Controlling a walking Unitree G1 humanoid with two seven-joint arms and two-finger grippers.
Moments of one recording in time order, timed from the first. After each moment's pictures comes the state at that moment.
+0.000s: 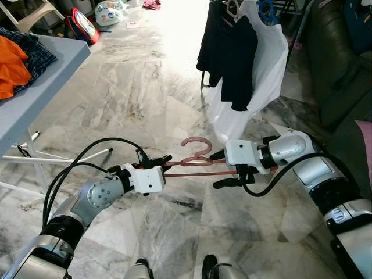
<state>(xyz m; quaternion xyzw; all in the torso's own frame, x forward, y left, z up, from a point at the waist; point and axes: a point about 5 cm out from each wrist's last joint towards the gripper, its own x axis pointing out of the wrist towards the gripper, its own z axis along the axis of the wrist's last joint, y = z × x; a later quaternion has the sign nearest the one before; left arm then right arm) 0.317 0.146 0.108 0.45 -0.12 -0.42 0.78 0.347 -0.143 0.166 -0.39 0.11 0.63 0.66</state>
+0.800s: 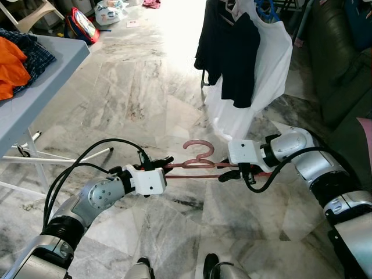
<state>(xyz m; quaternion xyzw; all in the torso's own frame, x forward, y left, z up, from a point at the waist) 0.316 0.145 0.107 0.45 -0.12 -0.42 0.77 0.352 -0.148 0.159 -0.40 0.14 0.63 0.65</state>
